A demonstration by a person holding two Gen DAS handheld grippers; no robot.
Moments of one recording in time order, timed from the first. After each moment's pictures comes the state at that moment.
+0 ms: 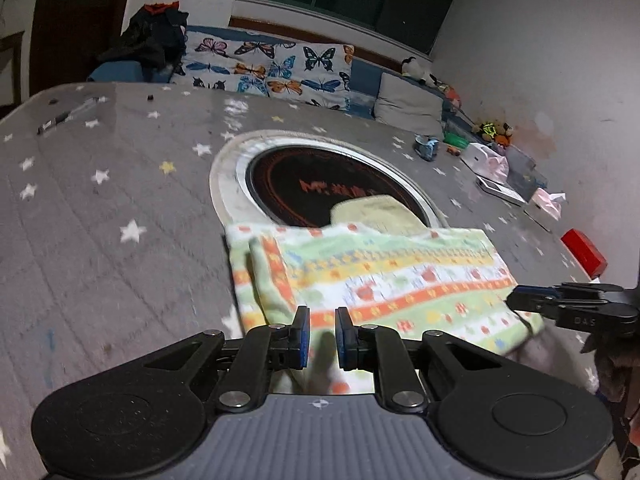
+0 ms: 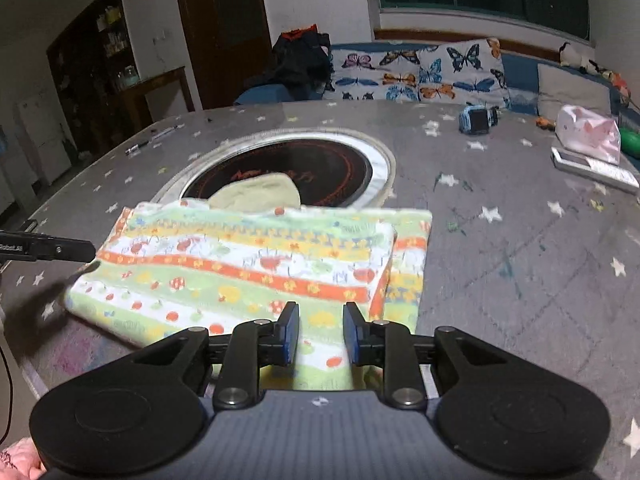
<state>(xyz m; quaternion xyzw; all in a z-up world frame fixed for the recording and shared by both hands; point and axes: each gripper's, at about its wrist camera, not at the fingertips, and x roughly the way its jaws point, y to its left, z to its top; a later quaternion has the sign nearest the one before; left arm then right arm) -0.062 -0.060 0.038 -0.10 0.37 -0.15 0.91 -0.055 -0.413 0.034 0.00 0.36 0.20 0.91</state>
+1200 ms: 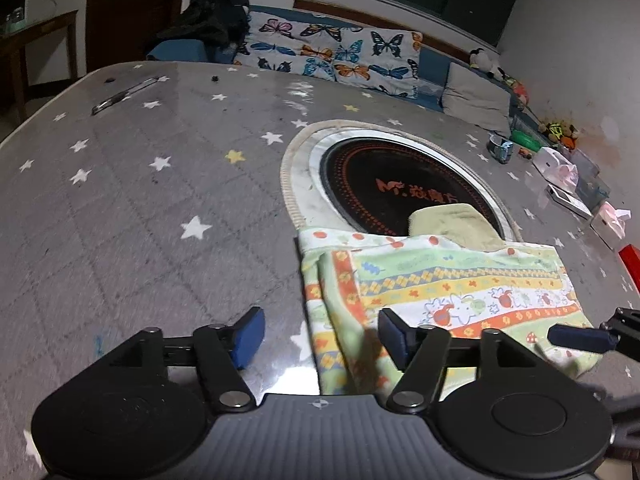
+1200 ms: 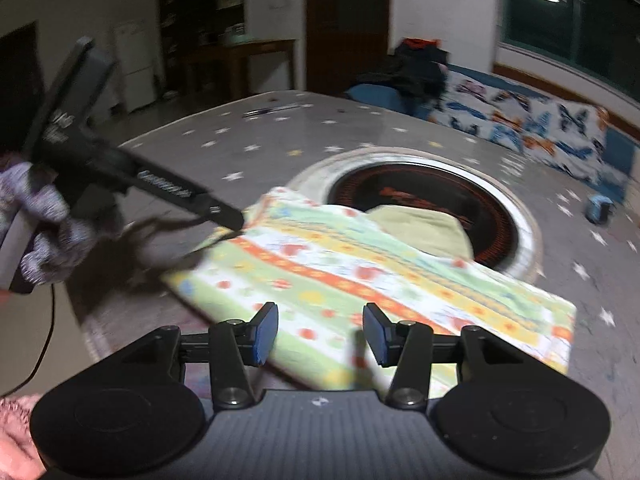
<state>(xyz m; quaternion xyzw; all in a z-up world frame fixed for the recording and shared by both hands) -0.043 -0.043 0.037 -0.10 0.41 -0.05 0.91 -0.086 -0.296 0.056 -0.13 0.33 0.34 0.87</state>
